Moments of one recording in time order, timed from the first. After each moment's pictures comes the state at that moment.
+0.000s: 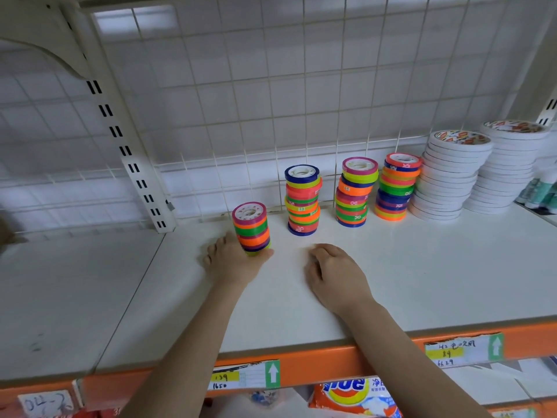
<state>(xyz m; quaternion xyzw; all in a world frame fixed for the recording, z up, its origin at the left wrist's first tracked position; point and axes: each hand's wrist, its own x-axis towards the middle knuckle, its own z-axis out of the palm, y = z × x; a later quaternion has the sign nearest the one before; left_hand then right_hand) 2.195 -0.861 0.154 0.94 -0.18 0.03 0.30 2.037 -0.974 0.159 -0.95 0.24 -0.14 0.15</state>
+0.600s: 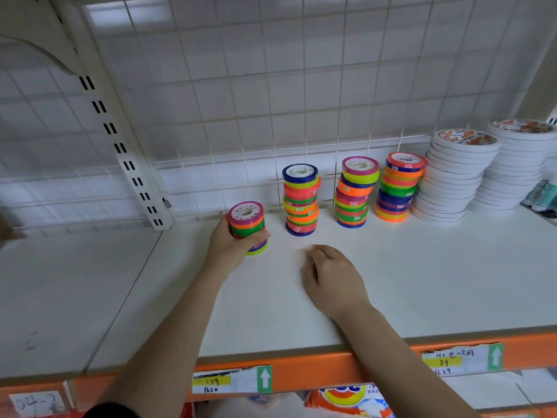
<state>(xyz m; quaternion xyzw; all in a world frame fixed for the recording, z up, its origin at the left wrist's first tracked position) 2.210 -0.867 0.169 0.73 -0.22 -0.14 0.63 2.037 -0.976 0.159 -0.95 0.23 -0.14 0.15</state>
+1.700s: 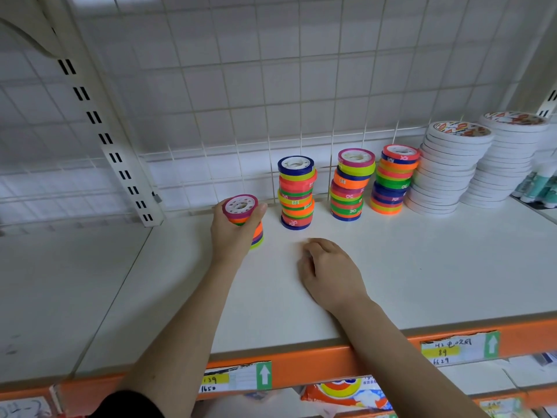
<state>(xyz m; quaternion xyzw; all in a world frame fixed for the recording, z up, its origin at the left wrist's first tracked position) 2.195 -0.889 0.175 0.72 -0.15 -0.03 0.68 2.037 -0.973 0.161 -0.95 0.24 -0.14 0.14</state>
